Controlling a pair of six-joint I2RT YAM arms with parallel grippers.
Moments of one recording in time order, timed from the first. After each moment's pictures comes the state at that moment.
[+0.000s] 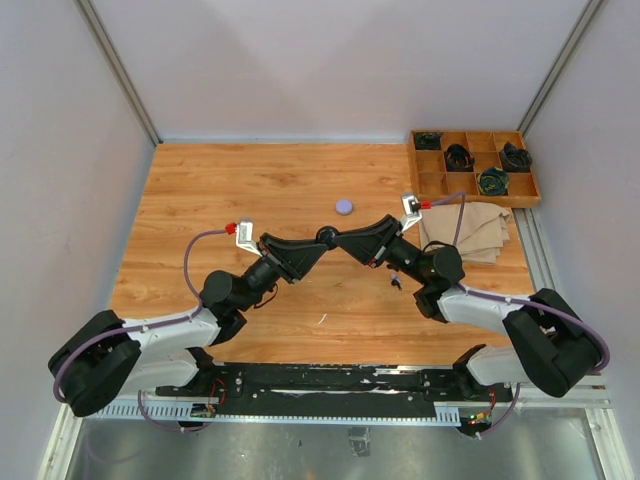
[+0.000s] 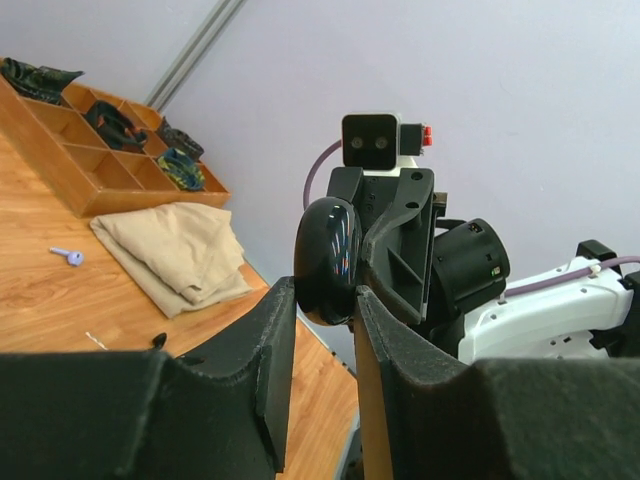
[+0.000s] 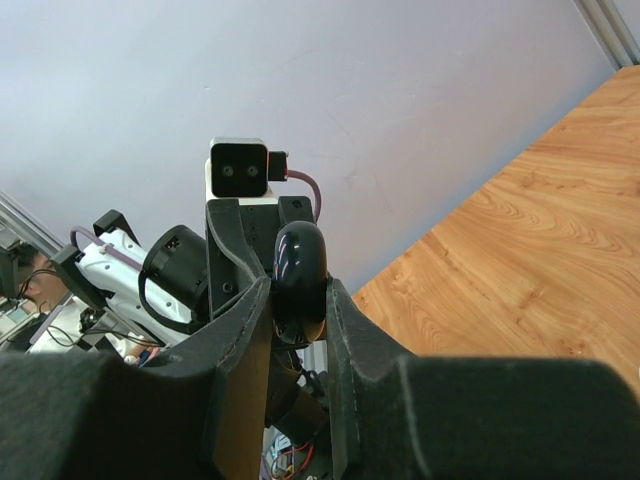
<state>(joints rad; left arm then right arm) -0.80 1.13 0.27 1.27 0.04 -0.84 0.62 1.32 0.42 1.37 -0.47 1.01</state>
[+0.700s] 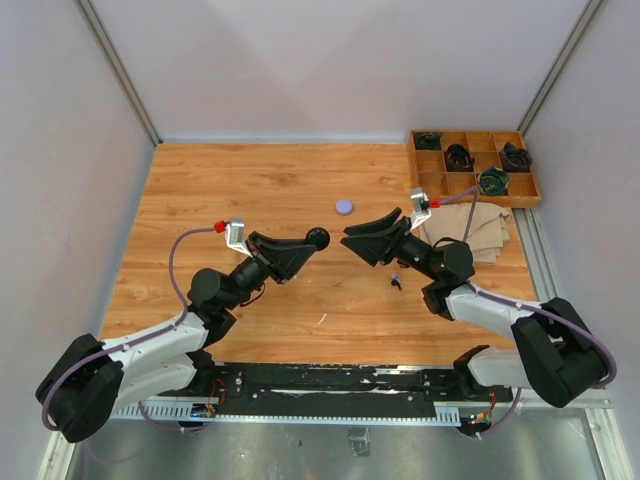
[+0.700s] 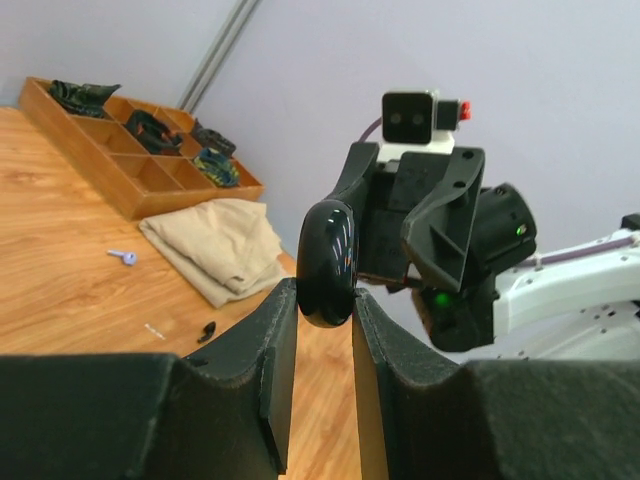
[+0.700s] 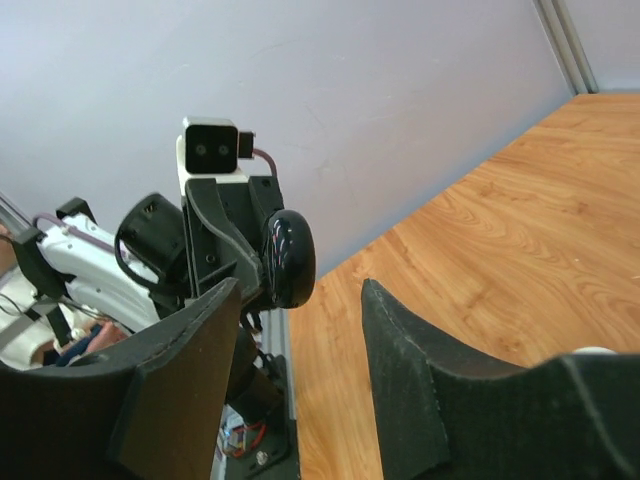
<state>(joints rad) -0.70 0.99 0.23 1.15 0.14 -0.77 0.55 1.29 0.42 1.33 -0.56 0.92</state>
